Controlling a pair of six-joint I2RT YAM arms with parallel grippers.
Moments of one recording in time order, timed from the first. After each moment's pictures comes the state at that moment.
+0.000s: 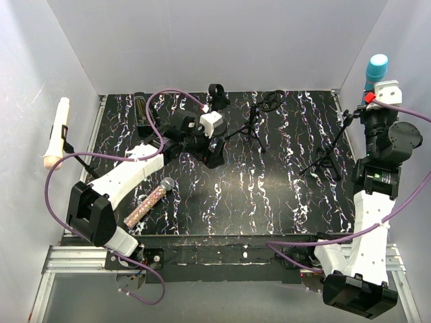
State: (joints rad) left arm -0.59 1.51 1.25 -0.44 0.39 0.03; right arm -0.26 0.89 1.08 0.11 -0.19 -0.39
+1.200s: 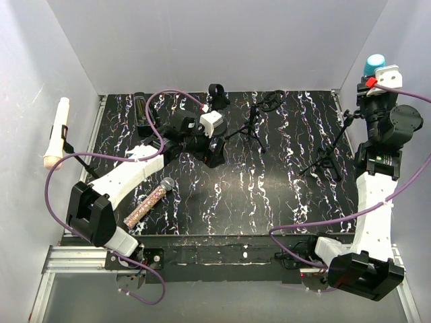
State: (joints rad) left arm -0.59 1.51 1.24 -0.39 0.39 0.03; right arm -0.26 1.03 1.17 0.17 -0.23 -0.36
